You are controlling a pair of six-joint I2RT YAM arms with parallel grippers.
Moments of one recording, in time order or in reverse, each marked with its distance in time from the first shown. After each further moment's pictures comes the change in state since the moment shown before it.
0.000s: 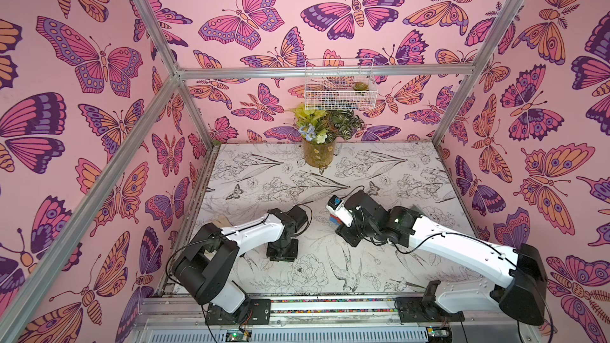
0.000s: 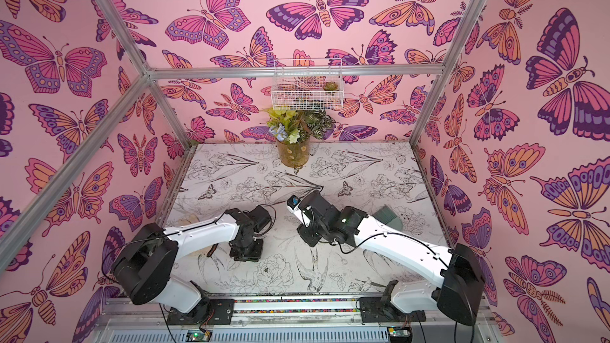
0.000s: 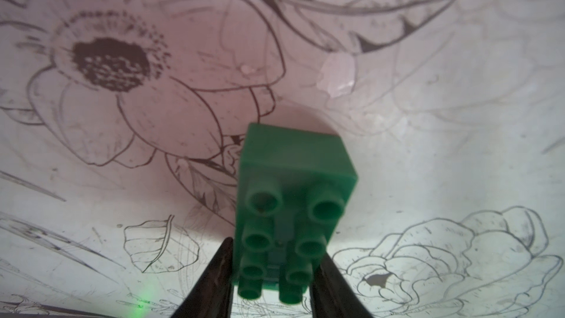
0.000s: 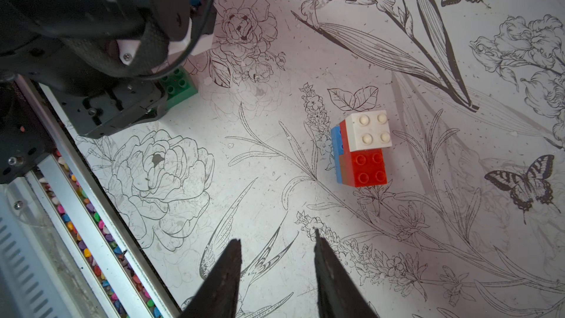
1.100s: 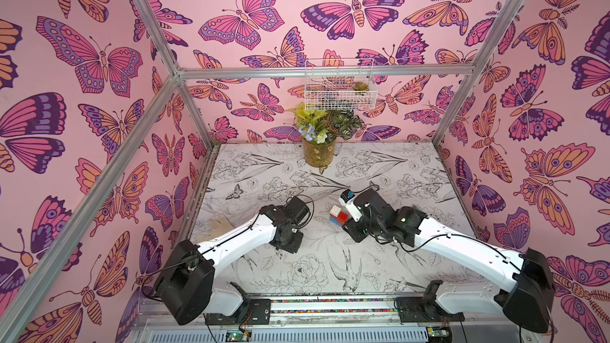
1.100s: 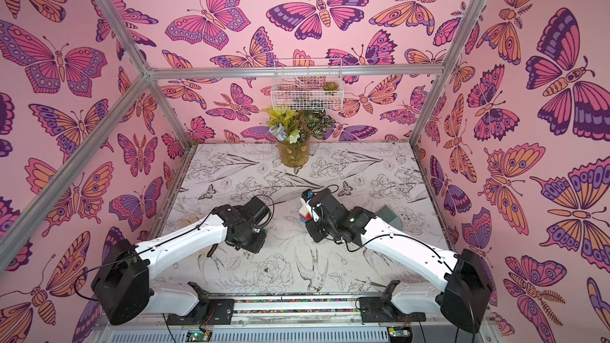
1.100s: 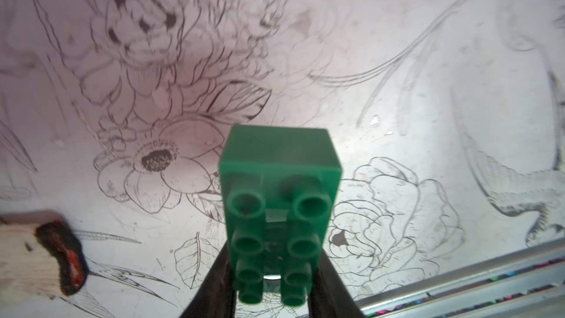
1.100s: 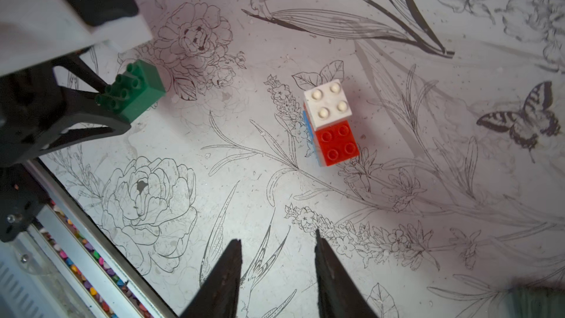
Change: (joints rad) left arm -0.023 -0.158 0.124 0.002 -0.044 0.362; right arm -0.124 -0.073 -0.108 0.053 -0.020 0.198
